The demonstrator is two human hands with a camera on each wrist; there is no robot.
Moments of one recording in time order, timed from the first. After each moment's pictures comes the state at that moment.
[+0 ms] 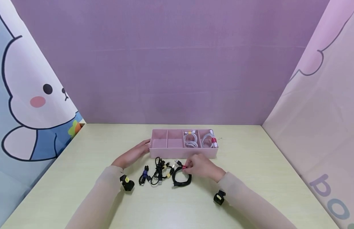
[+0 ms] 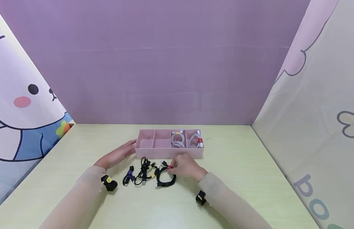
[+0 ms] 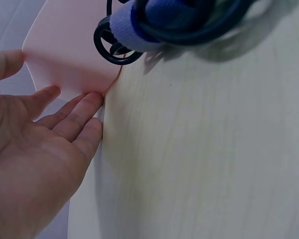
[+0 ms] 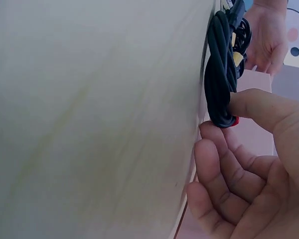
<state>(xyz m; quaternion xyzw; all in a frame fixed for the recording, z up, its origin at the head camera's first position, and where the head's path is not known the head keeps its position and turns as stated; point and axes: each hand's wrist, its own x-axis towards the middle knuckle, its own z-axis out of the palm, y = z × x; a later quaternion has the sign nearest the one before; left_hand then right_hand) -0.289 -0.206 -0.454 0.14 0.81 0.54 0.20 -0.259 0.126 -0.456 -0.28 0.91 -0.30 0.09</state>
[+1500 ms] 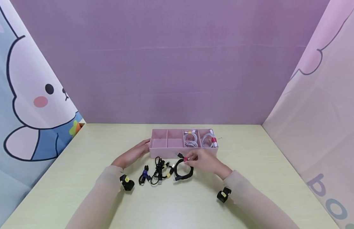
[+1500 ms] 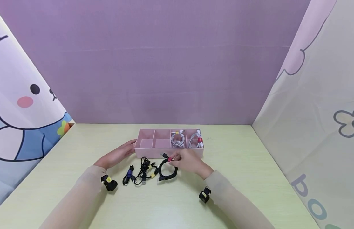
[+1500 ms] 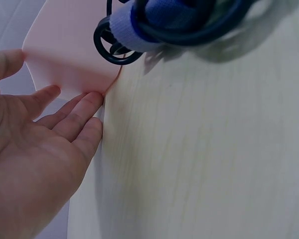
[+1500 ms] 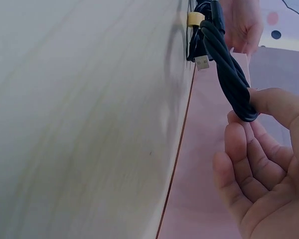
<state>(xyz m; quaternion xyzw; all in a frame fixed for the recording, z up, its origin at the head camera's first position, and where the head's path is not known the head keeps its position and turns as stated) -0.281 -0.212 -0.449 0.15 0.80 0.55 0.20 -0.250 0.133 -0.430 -0.27 0.87 -0.39 0.07</state>
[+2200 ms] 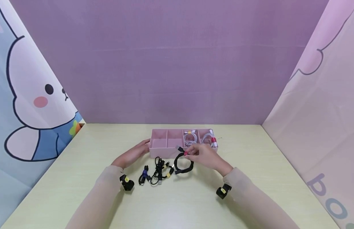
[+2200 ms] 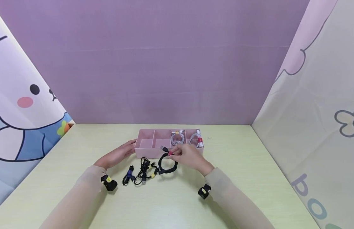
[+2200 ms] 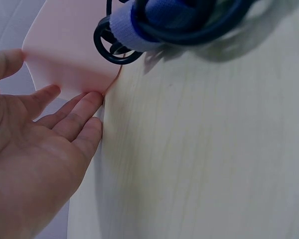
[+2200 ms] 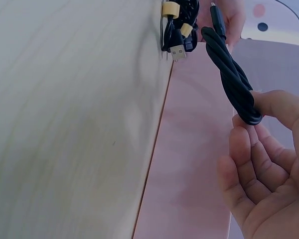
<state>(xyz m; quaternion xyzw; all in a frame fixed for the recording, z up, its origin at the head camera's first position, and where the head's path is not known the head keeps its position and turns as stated) -0.280 -0.211 -0.445 0.15 0.80 0.54 0.20 -0.255 0.134 -0.411 -0.27 0.89 -0.38 0.01</state>
